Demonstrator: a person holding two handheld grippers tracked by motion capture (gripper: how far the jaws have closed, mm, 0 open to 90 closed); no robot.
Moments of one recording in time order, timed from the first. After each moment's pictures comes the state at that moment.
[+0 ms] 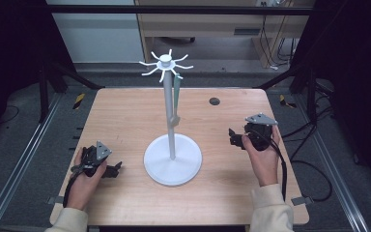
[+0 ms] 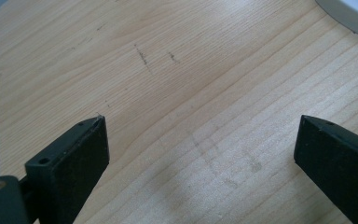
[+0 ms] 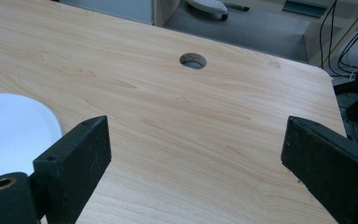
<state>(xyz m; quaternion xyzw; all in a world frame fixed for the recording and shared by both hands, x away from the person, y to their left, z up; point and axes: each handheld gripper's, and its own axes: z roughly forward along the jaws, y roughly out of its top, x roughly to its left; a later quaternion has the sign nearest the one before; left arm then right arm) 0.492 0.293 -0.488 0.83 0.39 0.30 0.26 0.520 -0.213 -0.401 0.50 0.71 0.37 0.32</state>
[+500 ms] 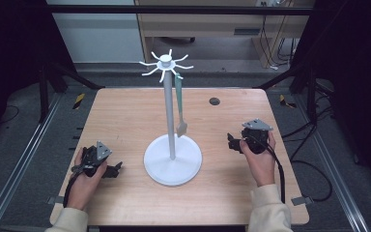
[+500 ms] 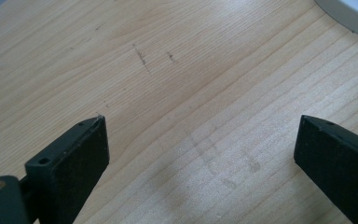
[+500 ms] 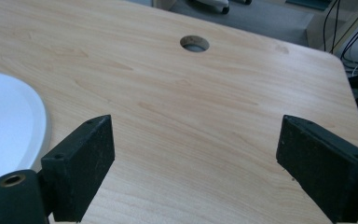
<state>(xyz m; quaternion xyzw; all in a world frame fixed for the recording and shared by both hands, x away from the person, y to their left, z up) 0.492 0.291 -0.488 0.83 0.39 0.30 0.26 0.526 -0.213 -0.431 0.50 0.72 0.36 0.32</state>
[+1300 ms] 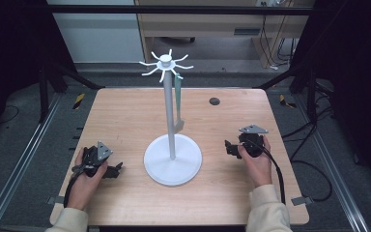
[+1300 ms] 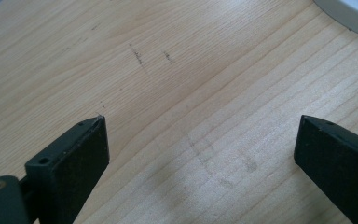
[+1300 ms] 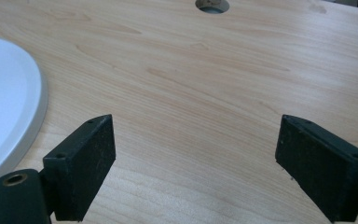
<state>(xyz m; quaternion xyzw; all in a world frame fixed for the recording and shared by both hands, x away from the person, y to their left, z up) 0.492 0.290 -0.489 0.83 0.38 0.30 0.26 0.534 -0.214 -0.465 0.50 0.74 0.35 0.28</state>
